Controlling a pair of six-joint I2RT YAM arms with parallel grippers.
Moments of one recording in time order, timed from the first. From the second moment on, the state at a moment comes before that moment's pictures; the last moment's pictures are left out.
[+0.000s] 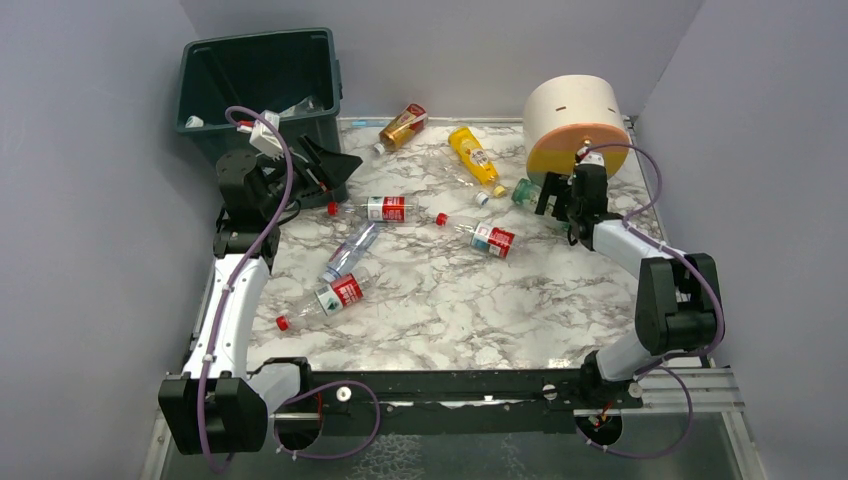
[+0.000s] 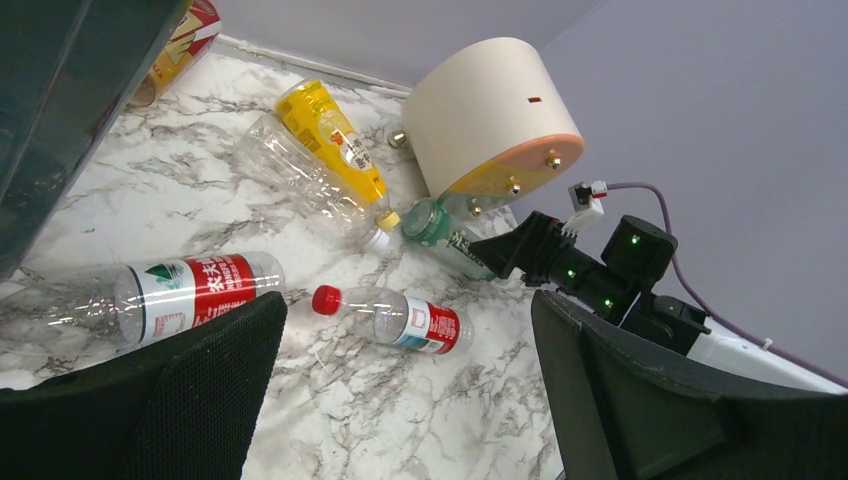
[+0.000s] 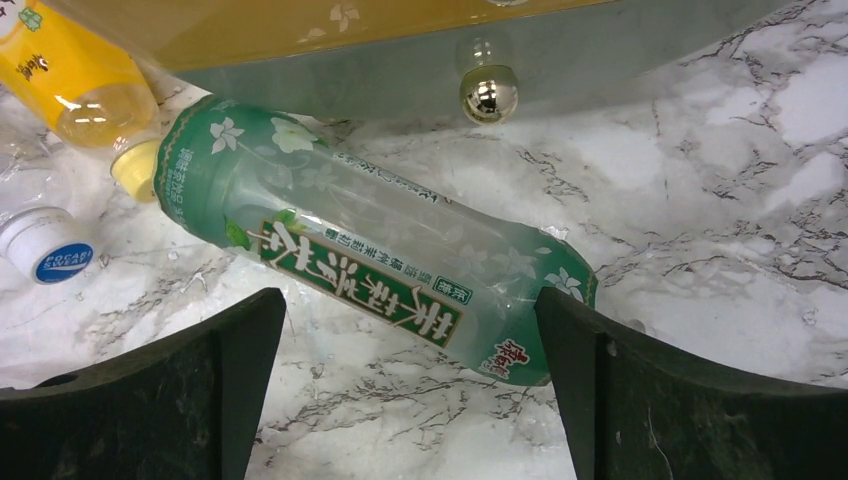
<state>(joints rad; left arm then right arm) 0.02 1.08 0.98 0.00 0.64 -0.71 0.10 1.56 0.86 0.08 0.16 0.22</state>
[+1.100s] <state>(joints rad) -0.03 1.09 0.98 0.00 0.64 -0.70 0.08 1.42 0.87 0.05 0.00 0.25</state>
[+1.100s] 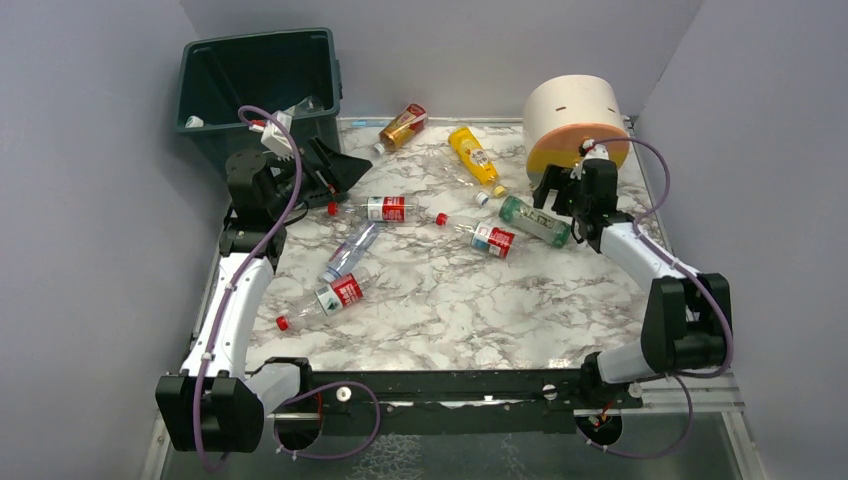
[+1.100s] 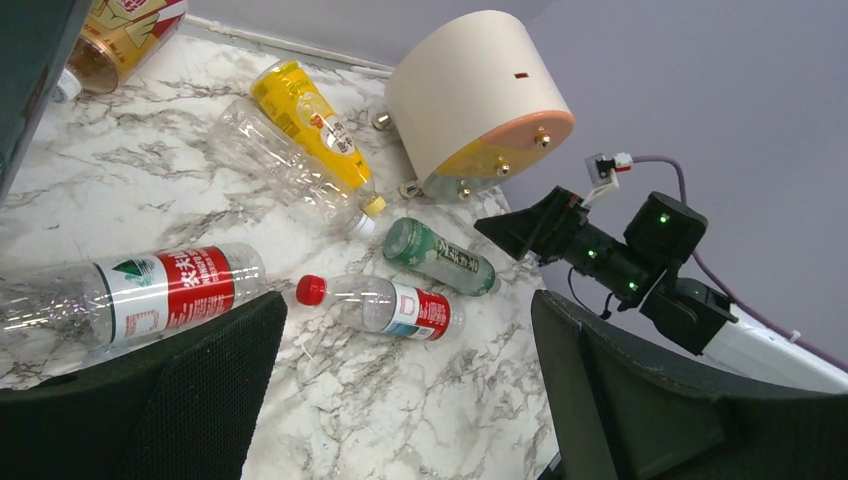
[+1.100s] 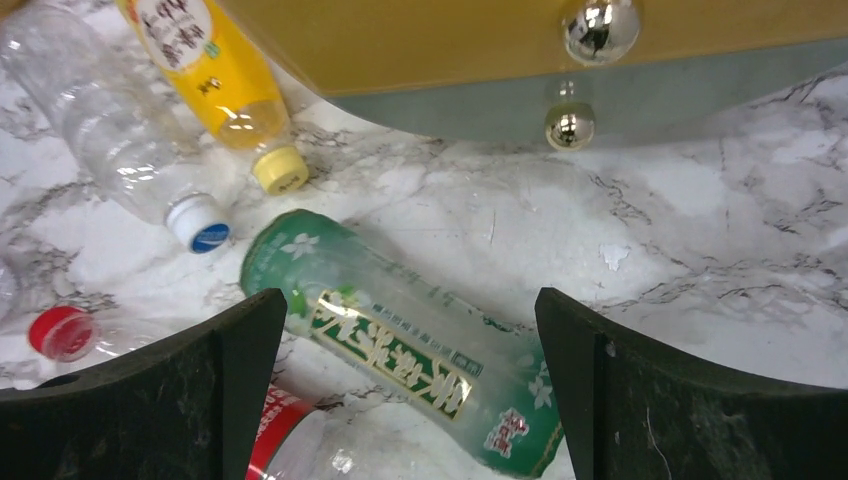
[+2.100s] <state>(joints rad) -0.05 1.11 0.99 -0.02 0.61 -0.67 0.09 1.46 0.69 0.10 -0.14 0.28</state>
